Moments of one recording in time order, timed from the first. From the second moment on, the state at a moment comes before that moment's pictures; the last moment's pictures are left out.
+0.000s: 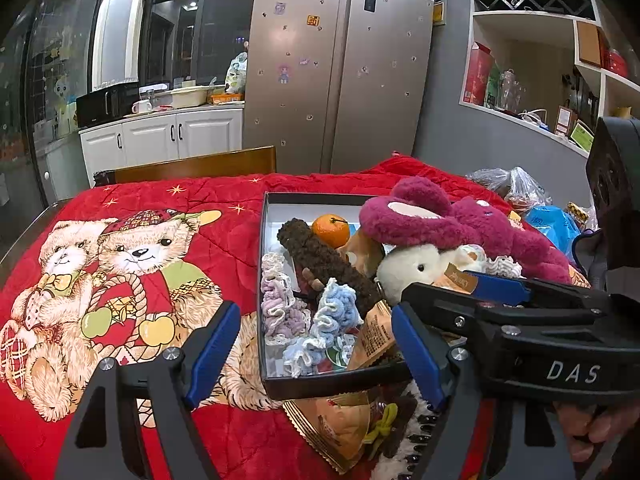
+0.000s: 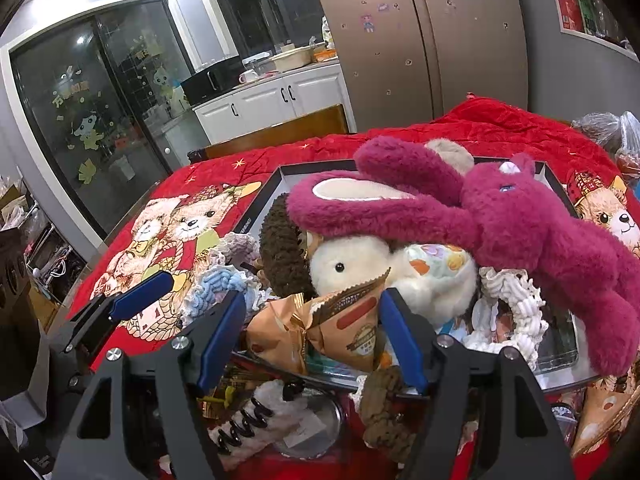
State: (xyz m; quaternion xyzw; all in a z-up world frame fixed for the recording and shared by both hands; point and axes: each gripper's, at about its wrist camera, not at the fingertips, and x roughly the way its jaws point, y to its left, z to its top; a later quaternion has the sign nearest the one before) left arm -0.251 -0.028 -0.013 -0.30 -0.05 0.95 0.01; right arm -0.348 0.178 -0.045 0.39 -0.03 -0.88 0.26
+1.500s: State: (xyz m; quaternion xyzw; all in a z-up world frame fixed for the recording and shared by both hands) left arm -0.176 0.009 0.101 -0.25 0.02 0.97 -0.01; right arm -0.233 0.221 0.105 0.23 0.01 -0.95 0.19
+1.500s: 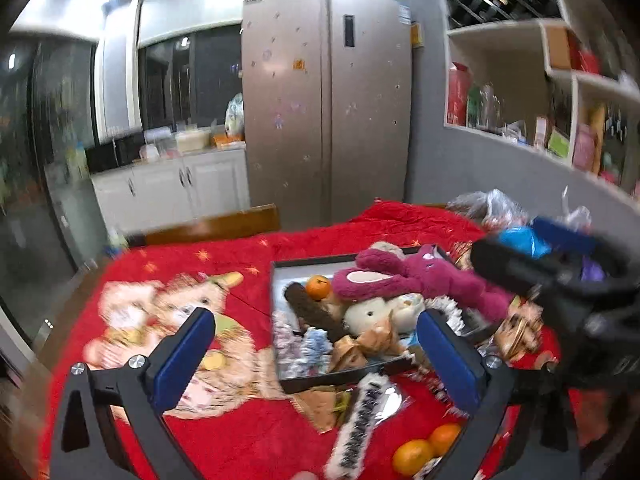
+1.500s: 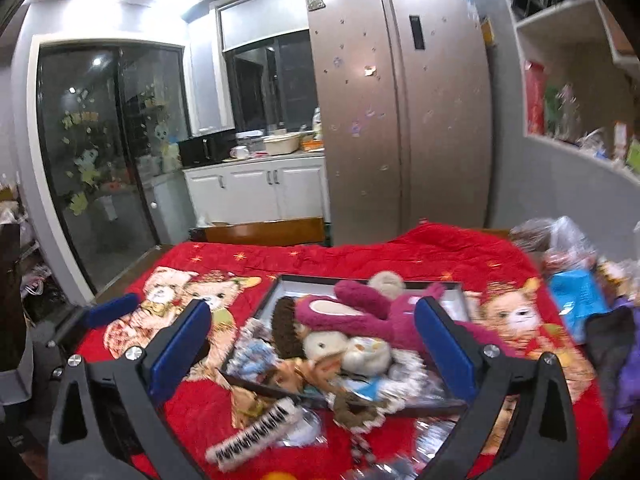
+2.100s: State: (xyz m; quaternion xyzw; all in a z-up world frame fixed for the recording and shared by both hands) left arm -0.070 0.015 0.042 -0.26 -0.08 0.96 0.00; right arm -0.094 0.334 0.060 0.21 -0.04 -0.96 0.17
